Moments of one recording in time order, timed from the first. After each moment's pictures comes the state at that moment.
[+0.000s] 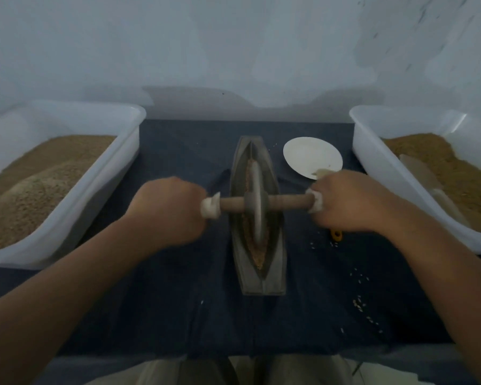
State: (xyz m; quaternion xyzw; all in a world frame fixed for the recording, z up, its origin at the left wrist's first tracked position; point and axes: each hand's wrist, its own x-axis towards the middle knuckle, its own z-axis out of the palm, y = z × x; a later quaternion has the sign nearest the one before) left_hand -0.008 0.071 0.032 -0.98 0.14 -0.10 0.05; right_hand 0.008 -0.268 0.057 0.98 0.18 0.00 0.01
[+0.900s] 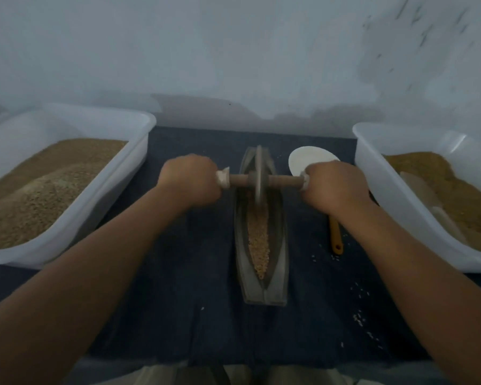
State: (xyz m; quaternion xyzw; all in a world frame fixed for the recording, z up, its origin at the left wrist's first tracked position) left_hand 0.065 0.049 0.042 -1.00 0.05 -0.08 0.02; right_hand 0.063 -0.241 0.049 0.99 0.06 0.12 0.04
